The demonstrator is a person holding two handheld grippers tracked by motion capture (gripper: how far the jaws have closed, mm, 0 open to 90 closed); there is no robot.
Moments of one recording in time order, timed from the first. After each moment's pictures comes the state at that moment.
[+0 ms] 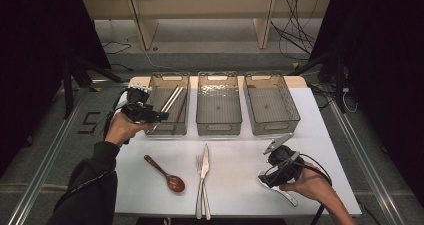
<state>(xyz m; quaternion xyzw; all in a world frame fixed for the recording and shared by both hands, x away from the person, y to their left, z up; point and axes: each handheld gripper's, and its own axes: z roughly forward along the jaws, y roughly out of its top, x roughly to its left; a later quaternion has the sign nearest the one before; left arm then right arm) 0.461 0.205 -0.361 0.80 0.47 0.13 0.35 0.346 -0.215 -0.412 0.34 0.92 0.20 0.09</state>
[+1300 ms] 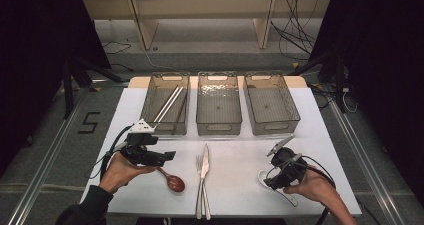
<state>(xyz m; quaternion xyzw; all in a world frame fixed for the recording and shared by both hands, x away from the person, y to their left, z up) 0.363 0.190 -0.394 0.82 0.40 0.11 0.39 0.347 -0.225 -0.425 0.37 0.92 0.16 0.06</state>
